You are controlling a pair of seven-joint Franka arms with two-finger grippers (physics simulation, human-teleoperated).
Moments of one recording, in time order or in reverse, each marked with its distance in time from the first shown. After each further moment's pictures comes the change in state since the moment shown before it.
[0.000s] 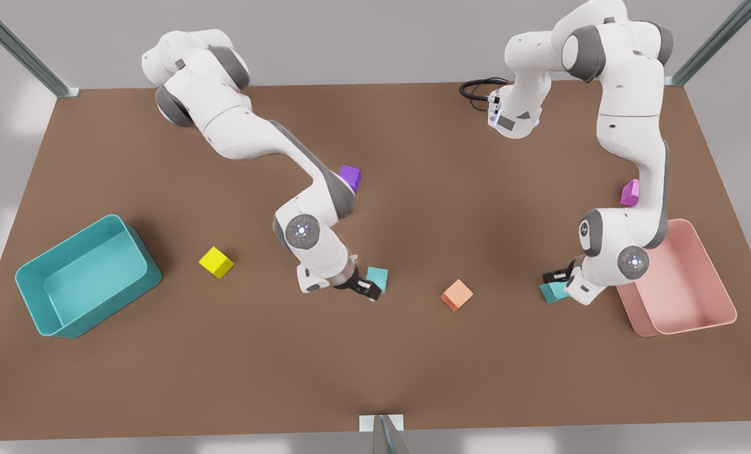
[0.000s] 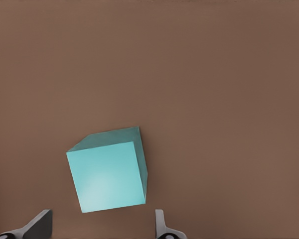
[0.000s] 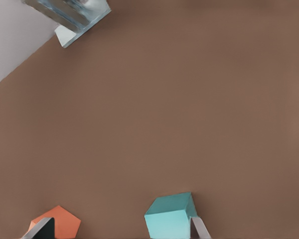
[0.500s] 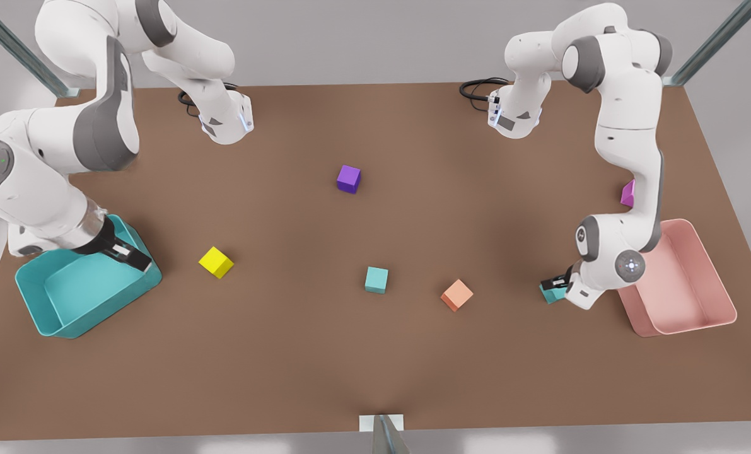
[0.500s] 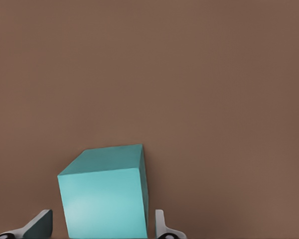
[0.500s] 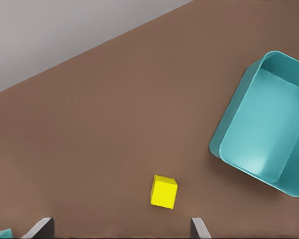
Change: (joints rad) left arm 0.006 0.061 0.002 0.004 -0.025 0.077 -0.041; right arm -0.498 -0.474 0.011 -0.018 -0.119 -0.714 -0.523
